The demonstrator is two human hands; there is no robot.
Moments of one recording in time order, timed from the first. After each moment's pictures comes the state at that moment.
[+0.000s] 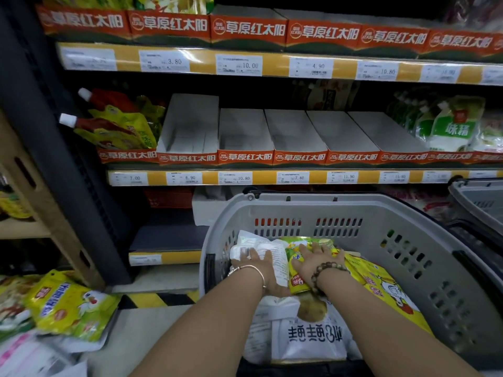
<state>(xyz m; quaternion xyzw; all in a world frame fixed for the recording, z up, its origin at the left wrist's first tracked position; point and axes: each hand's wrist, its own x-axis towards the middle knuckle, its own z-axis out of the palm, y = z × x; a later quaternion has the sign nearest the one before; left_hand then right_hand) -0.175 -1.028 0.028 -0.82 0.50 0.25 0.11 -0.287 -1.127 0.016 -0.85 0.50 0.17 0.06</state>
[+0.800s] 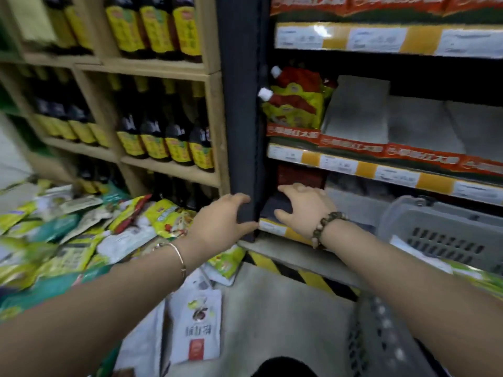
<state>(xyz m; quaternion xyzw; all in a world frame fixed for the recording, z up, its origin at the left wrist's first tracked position) 0.023 -0.739 0.096 -0.90 0.36 -0.01 -0.23 -0.044 -0.925 0.106 -0.99 0.10 -0.08 0.05</state>
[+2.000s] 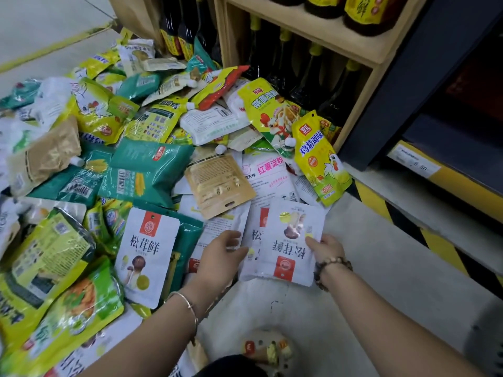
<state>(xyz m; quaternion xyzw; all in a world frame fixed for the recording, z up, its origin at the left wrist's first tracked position) 0.000 -0.552 -0.169 -0.83 -0.13 0.23 -0.49 0.003 -0.764 -0.238 -0.66 0.46 0.06 0.59</state>
